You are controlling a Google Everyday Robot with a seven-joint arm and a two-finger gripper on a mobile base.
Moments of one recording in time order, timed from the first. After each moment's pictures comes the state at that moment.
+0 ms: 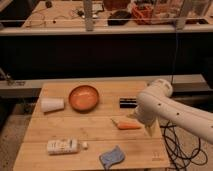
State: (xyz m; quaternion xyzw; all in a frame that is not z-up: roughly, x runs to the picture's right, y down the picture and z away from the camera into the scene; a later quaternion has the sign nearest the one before) arm 0.169 0.177 0.693 -0.28 -0.12 -0.38 0.88
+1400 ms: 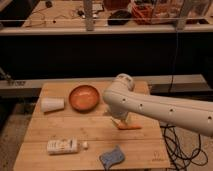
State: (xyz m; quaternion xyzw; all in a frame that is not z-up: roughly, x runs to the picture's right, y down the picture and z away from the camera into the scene) arm 0.068 0.151 0.716 -0.26 -0.13 -0.48 0.83
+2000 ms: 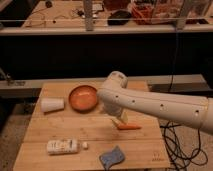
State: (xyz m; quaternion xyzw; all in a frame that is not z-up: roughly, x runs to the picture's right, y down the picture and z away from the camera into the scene) arm 0.044 0.137 0.730 -0.26 -0.14 -0.51 0.81
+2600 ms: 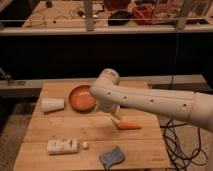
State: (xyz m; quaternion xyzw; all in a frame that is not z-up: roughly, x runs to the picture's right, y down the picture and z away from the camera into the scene) arm 0.016 0.124 0.742 -0.25 -0.14 -0.55 0.79
